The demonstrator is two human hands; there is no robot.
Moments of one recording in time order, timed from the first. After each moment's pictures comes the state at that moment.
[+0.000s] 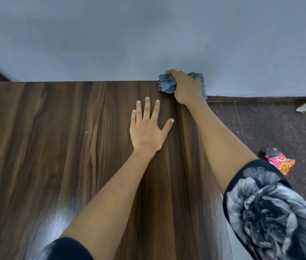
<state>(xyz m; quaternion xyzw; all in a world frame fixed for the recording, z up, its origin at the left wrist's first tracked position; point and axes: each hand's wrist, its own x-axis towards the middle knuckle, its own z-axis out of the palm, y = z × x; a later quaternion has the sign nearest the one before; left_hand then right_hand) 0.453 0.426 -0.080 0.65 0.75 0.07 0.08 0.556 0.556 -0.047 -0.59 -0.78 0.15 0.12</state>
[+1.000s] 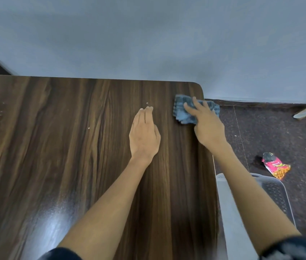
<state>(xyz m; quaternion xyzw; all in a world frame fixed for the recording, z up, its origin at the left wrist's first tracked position) 0.451 0.399 -0.071 0.59 0.75 0.27 0.12 0.617 0.460 -0.045 -0.59 -0.80 0.14 0.06</state>
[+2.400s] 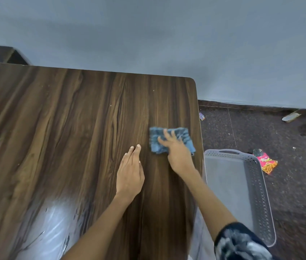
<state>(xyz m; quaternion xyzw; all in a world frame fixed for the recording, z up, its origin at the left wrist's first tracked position) 0.439 0.175 -0.064 0.60 0.75 0.22 0.16 0.583 0.274 -0.047 -0.54 -0.81 0.23 0.07</state>
